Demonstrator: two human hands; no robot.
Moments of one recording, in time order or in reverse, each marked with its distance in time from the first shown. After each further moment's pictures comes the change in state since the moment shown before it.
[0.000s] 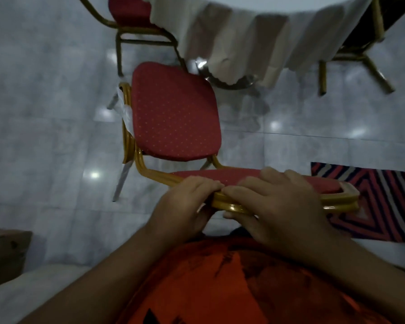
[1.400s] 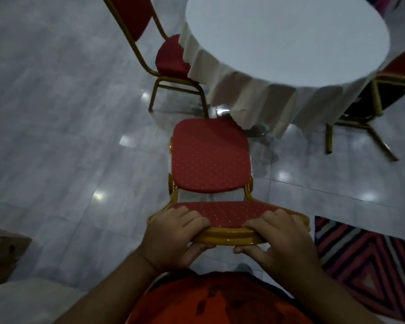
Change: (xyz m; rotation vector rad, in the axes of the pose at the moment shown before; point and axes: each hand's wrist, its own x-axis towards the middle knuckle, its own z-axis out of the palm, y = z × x) left_hand -0.030 0.014 -0.024 0.326 0.125 0.082; right_hand -0.030 0.014 0.018 0.131 0.118 0.097
